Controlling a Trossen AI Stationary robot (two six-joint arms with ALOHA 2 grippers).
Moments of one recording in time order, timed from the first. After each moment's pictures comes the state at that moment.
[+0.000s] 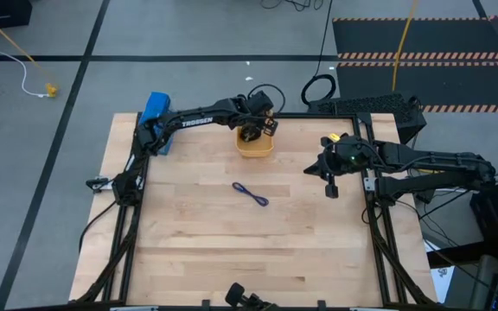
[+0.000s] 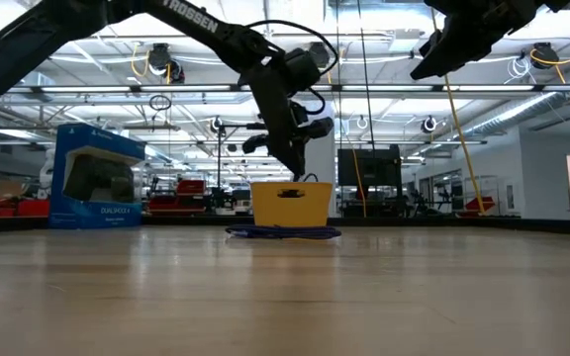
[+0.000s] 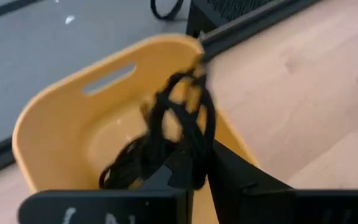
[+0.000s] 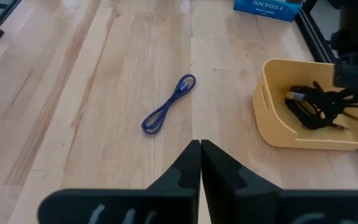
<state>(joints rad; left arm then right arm) 0.46 2.17 1.87 -0.65 -0.23 -0.51 -0.14 0.86 0.75 -0.51 -0.08 -0.16</state>
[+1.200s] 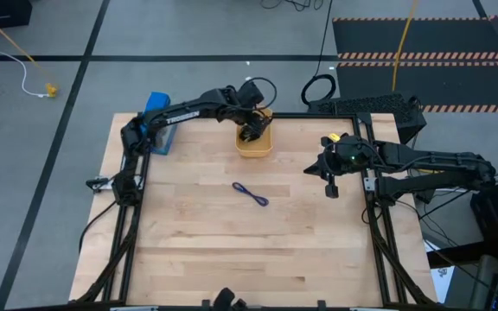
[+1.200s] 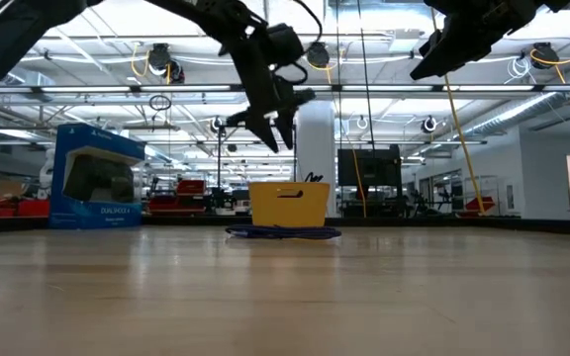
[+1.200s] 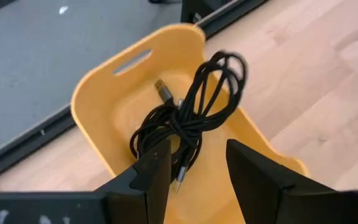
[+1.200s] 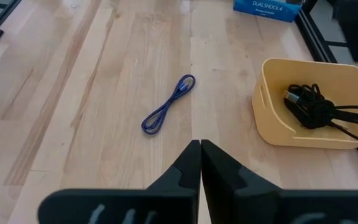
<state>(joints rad) 0.47 2.04 1.87 -0.83 -0.16 -0.43 -0.14 0.86 0.75 -0.51 -0.08 -0.16</state>
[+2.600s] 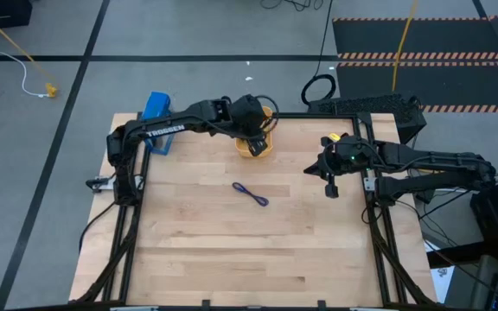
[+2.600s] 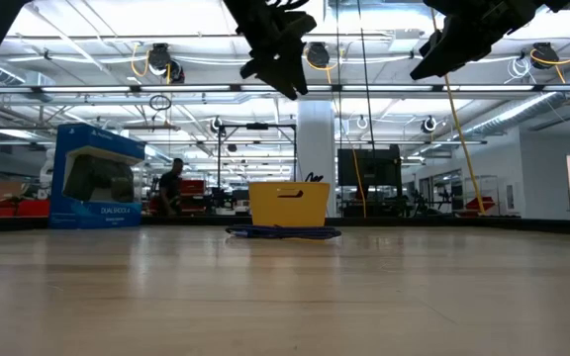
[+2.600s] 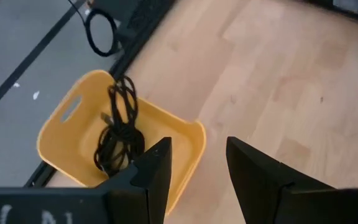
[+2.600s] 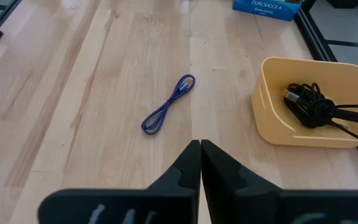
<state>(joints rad) 0.29 1.88 1.87 -0.86 -0.15 -0.14 -0.14 0.86 0.75 -0.51 -0.08 -0.16</state>
